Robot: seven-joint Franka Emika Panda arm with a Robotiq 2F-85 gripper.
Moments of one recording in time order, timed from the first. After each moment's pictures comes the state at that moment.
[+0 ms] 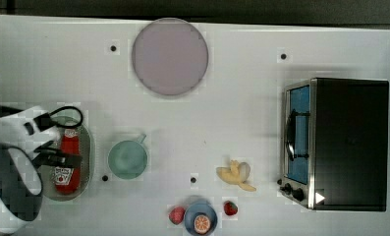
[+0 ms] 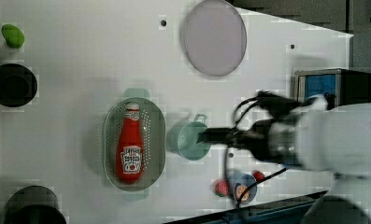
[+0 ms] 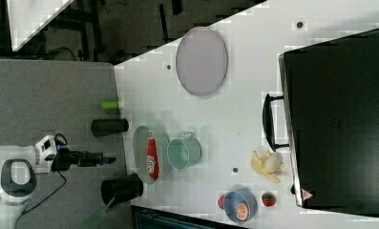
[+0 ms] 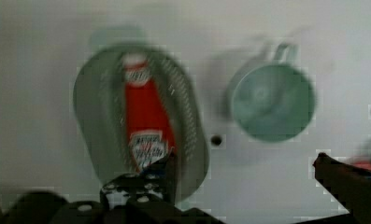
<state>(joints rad) -0.04 0.07 0.68 -1.94 0.04 0.33 0.01</state>
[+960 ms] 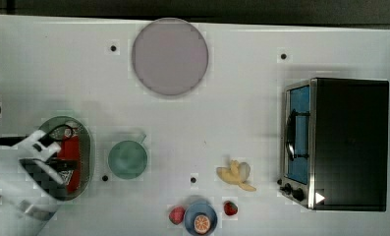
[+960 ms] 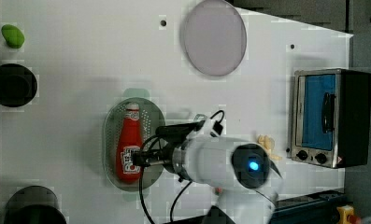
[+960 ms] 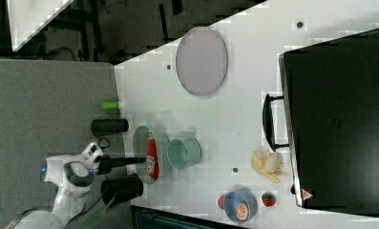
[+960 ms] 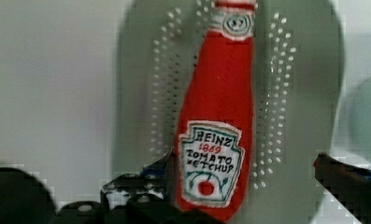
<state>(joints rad) 0.01 0.40 0.77 -2.15 -0.24 0.82 0.08</state>
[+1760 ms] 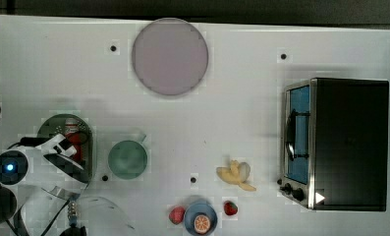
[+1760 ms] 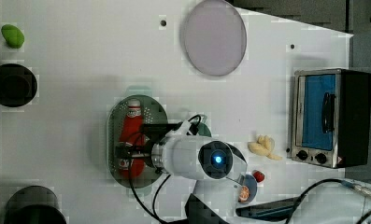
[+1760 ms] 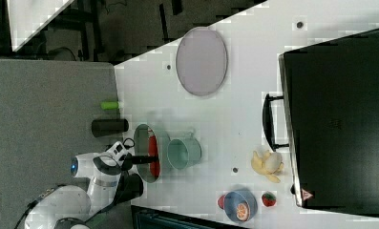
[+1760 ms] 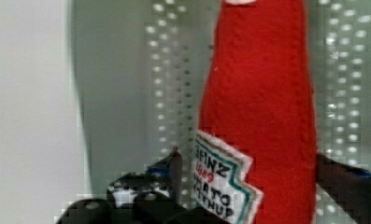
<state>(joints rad) 0.05 0.65 0.71 -2.14 -0.51 1.03 0.34</state>
